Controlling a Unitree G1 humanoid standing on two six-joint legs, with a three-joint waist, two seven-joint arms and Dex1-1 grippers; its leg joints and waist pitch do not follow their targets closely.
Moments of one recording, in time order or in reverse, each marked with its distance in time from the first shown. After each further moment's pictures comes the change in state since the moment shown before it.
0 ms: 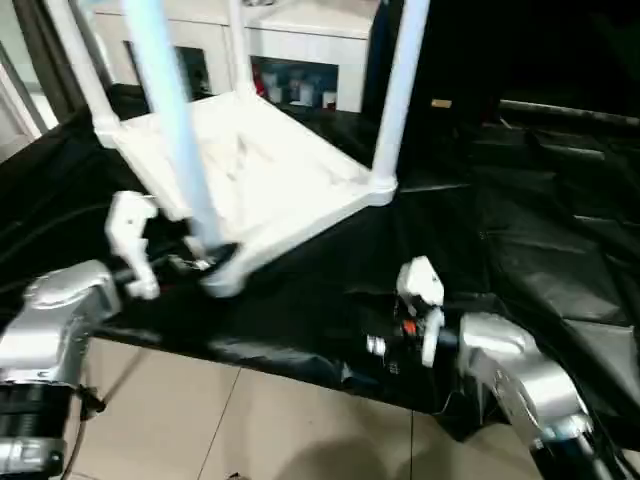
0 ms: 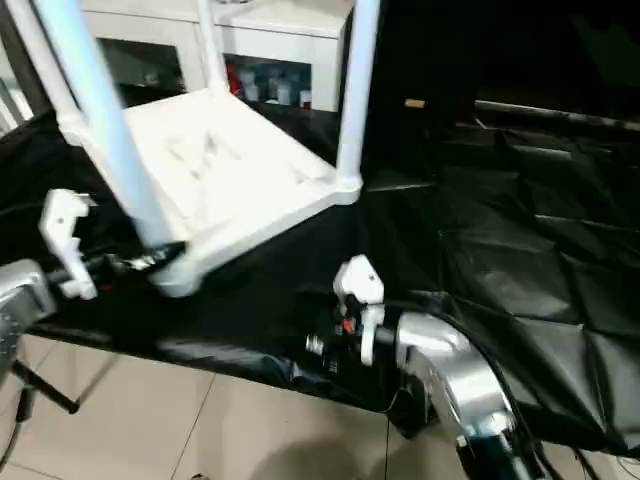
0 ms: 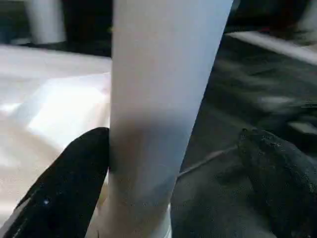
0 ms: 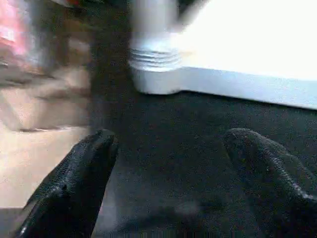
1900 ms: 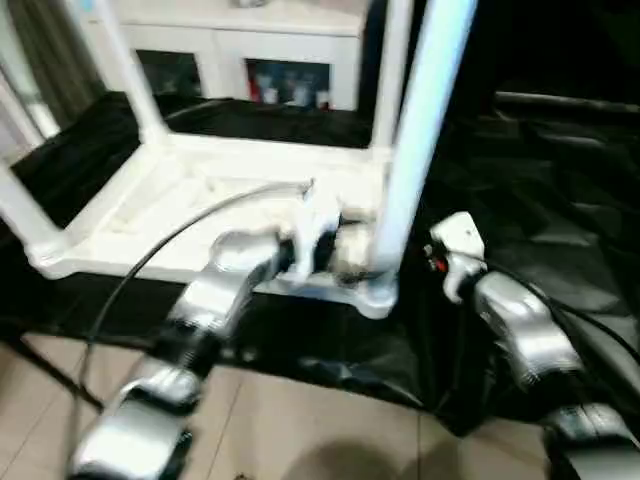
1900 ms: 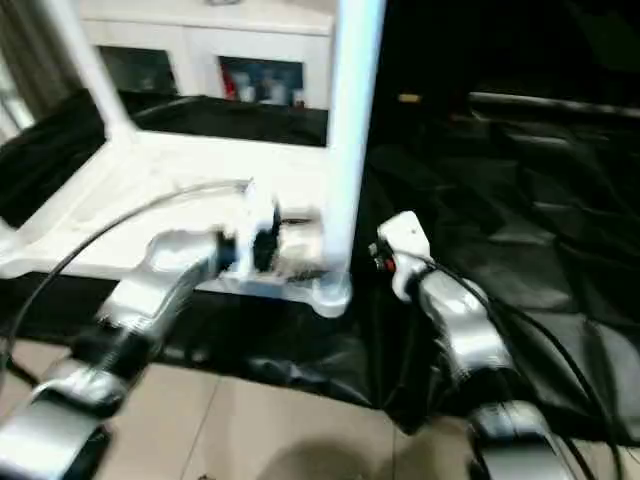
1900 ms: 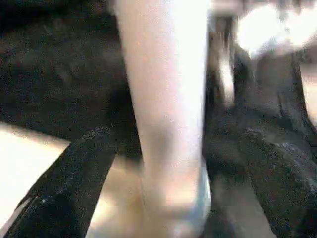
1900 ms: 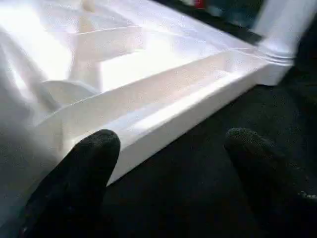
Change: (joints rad) left arm -0.303 -0.256 -0.384 0.345 0.325 -0.316 -0.121; right arm -0.156 -0.030 -0.149 0.383 -0.139 -0.278 -0.123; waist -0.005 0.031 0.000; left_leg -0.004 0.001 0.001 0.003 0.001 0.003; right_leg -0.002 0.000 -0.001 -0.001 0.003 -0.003
